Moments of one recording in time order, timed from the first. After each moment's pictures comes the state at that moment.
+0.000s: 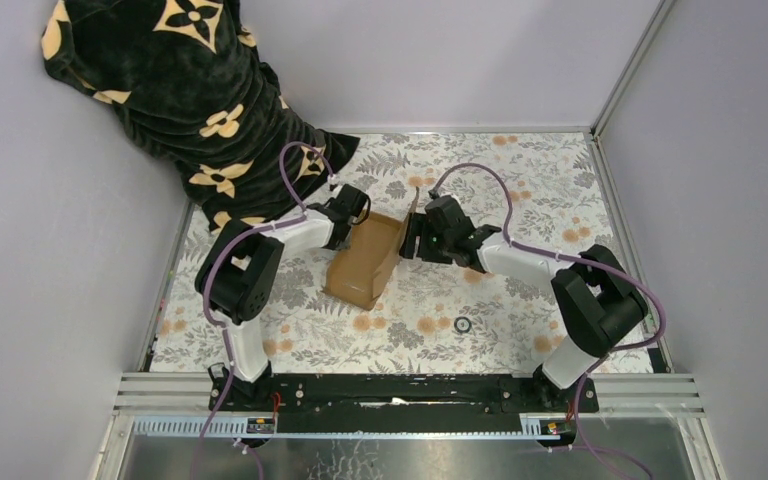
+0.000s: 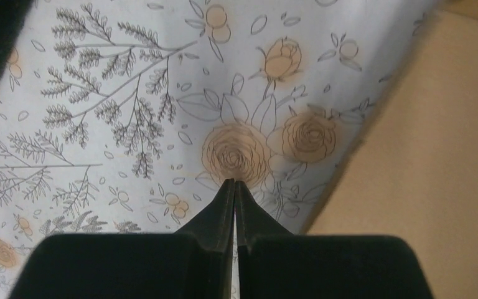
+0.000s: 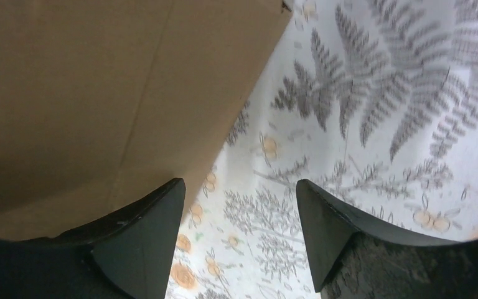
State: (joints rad) left arm -0.48 1.88 1.15 -0.39 -0.42 -0.30; right arm 0.67 1.63 0.92 -0.14 0.00 0.70
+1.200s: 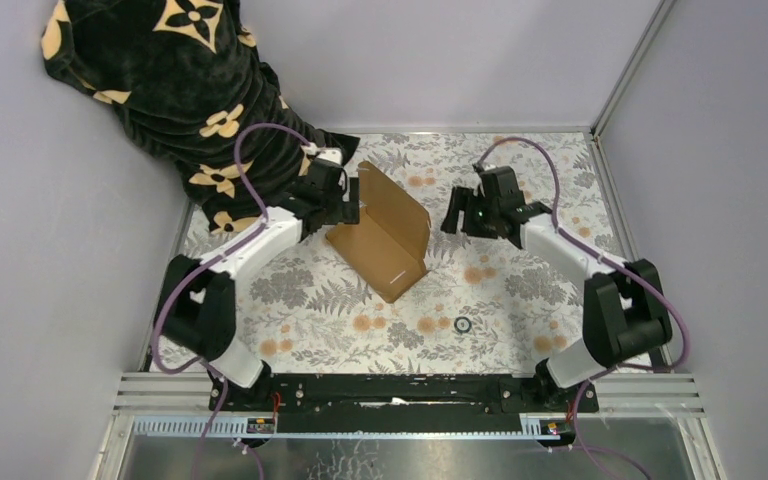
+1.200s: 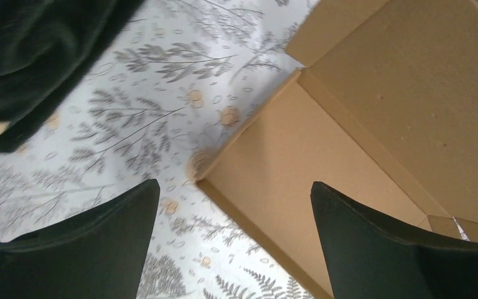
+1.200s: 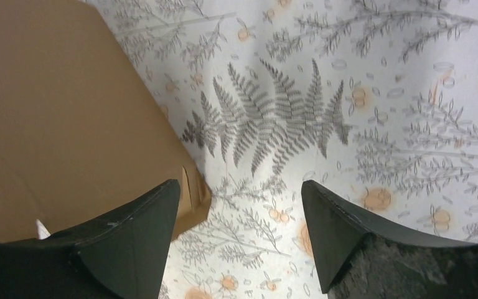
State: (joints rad) left arm -0.43 1.54 1.14 -0.38 -0.24 -0.33; right arm 0.36 1.56 1.05 -0.30 -0.14 0.43
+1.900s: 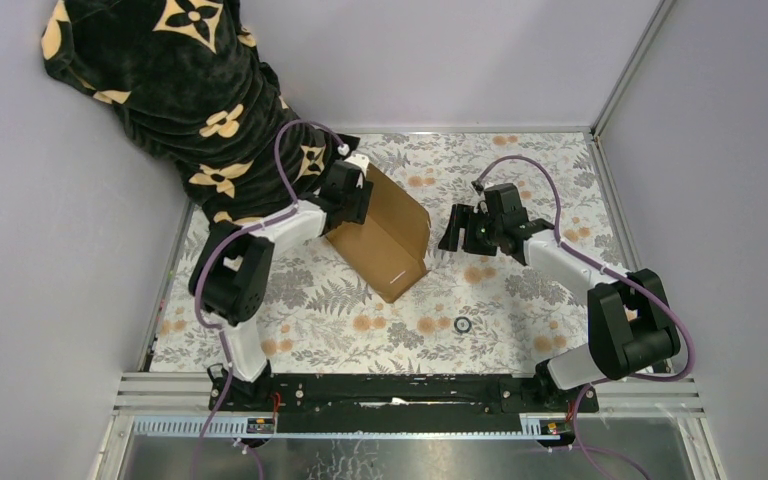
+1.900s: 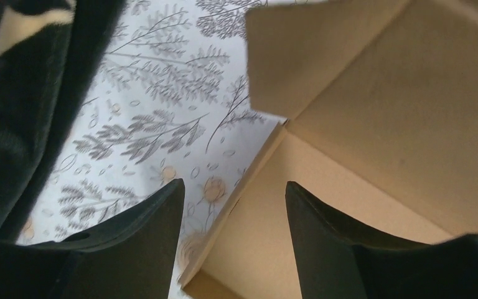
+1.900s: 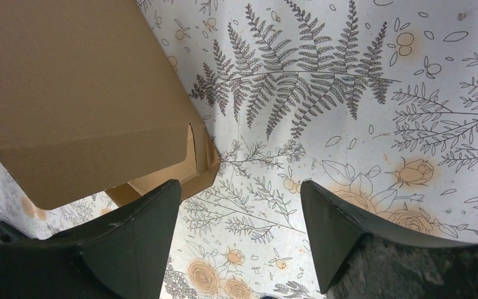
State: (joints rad) left arm -0.44 1.81 1.16 -0.11 -0.21 -0.07; right arm 0.36 1.47 0.87 -0.25 -0.26 0.44
